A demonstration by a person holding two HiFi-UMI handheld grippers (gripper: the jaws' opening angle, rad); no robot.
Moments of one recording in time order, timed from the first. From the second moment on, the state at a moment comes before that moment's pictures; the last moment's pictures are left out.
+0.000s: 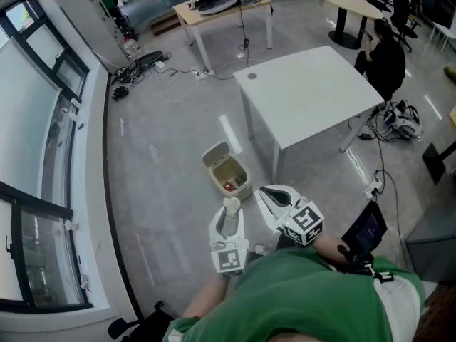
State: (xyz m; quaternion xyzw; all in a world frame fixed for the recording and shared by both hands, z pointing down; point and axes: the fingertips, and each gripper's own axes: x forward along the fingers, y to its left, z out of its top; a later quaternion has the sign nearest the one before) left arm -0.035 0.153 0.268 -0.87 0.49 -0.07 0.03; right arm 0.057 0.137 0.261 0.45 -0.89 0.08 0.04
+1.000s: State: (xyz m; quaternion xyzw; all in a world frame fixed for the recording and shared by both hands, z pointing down) left arm -0.034 0.017 0.288 -0.83 0.55 -0.09 0.00; right arm 0.056 -0.017 0.281 0.39 -0.91 0.11 0.05
